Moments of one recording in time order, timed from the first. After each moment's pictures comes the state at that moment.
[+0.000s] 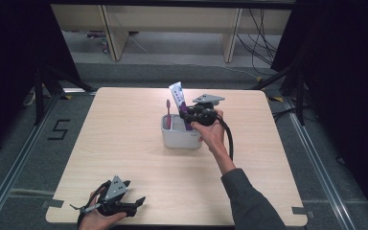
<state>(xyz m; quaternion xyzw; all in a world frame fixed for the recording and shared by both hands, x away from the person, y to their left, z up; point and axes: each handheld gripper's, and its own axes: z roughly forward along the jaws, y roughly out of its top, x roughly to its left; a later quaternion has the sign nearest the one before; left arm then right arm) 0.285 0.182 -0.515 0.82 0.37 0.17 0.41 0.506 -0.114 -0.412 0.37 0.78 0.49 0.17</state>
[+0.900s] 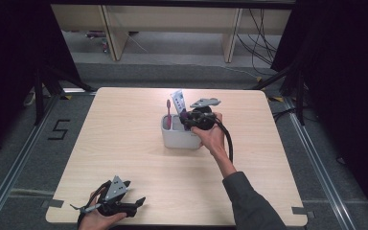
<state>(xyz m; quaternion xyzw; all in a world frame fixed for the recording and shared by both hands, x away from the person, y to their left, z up) 0.285 0.183 -0.516 0.82 0.36 0.17 0.40 0.499 -0.111 -0.419 0.36 0.81 0.44 0.17</state>
